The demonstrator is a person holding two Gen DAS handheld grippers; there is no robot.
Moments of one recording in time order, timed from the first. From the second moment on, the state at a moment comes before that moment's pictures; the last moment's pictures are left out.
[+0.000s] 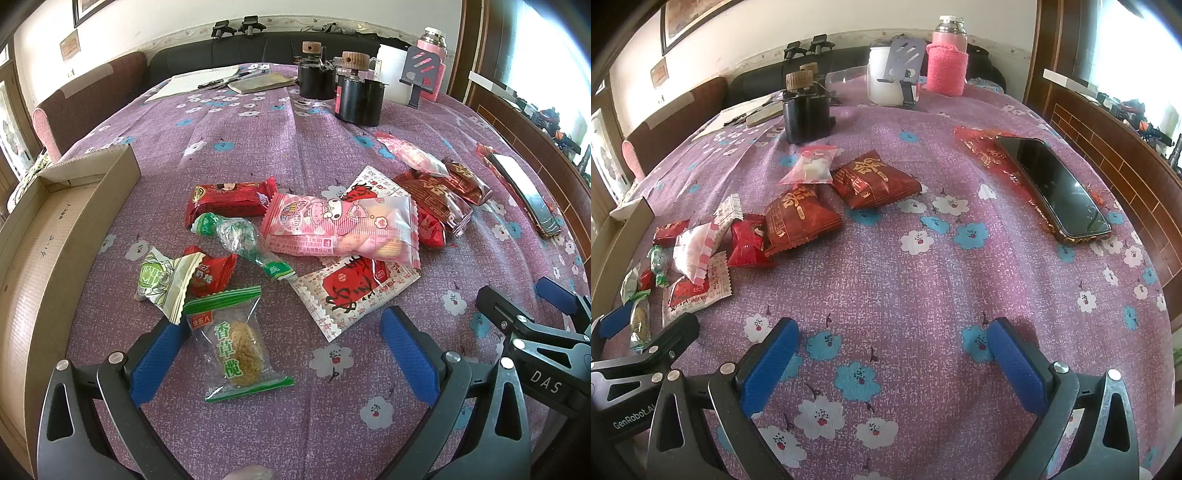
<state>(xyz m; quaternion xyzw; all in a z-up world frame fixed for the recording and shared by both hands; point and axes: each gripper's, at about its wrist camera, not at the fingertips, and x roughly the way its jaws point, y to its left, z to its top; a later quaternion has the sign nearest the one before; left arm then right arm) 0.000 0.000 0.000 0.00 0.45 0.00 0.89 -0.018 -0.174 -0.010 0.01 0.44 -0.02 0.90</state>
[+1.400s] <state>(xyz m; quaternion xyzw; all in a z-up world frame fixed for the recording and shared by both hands) -0.045 0.003 0.004 0.04 0.48 -0.03 0.88 -0.015 -0.172 -0.008 0.02 0.48 -0.03 0.88</state>
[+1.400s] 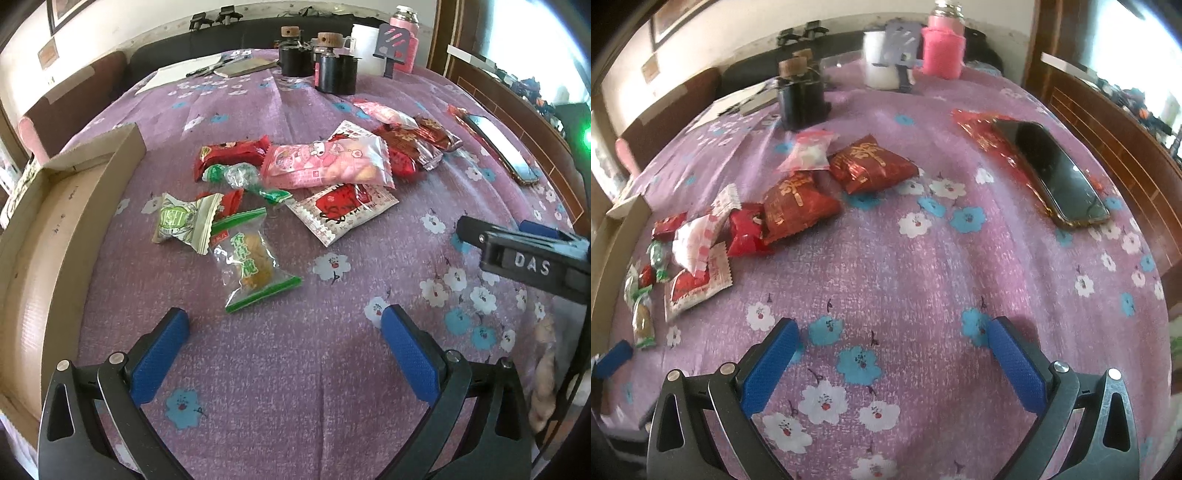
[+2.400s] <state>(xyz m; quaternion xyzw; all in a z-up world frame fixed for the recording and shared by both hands) -0.093 0.182 0.090 -0.16 0.36 -0.04 0.92 -0.007 -0.068 0.064 0.02 0.39 0.10 0.92</state>
